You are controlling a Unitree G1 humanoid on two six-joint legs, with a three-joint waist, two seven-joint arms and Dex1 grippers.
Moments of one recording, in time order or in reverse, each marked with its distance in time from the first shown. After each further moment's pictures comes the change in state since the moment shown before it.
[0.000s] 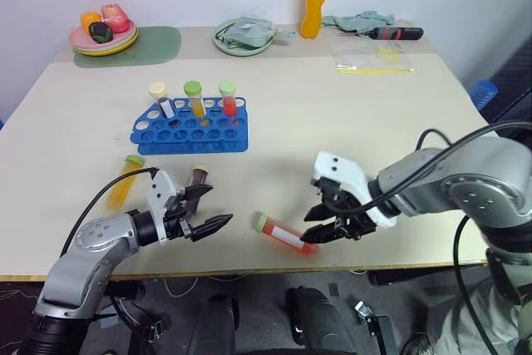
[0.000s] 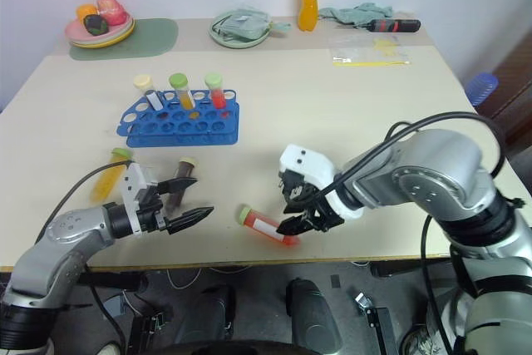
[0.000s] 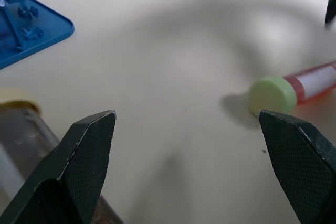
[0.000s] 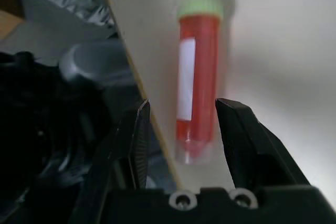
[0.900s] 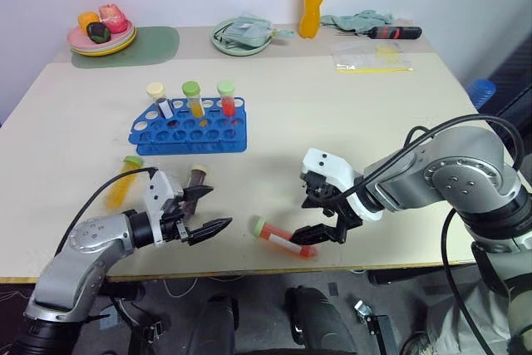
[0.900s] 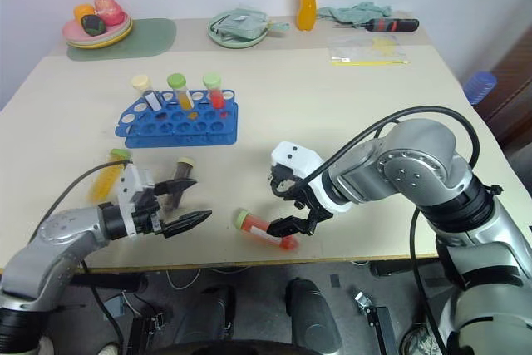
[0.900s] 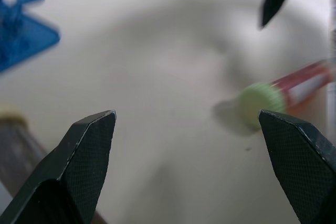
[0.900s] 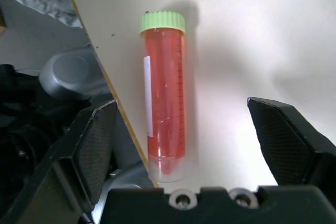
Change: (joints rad) left arm 0.019 0.099 0.042 -0.096 -0.054 0.016 -0.063; right arm -0.066 0.027 0.040 0.051 0.084 0.000 -0.175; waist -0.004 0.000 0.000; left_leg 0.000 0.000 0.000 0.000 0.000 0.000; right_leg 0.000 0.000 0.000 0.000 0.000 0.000
